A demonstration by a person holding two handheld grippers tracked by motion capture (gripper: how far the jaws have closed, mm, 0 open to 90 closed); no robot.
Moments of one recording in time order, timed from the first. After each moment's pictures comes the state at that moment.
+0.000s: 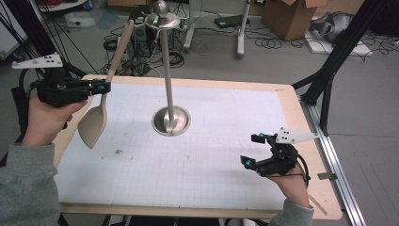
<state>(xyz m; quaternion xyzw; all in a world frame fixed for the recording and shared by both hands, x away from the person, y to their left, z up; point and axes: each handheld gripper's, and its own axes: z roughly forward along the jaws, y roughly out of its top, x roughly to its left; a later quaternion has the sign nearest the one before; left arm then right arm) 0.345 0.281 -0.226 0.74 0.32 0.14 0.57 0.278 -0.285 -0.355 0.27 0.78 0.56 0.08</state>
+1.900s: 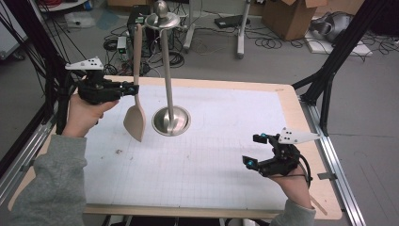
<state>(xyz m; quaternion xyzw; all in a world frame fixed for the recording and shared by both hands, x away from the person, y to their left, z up) 0.388 0.227 -0.260 0.76 0.31 0.12 0.56 0.276 -0.290 -0.354 0.27 0.78 0.56 0.08</state>
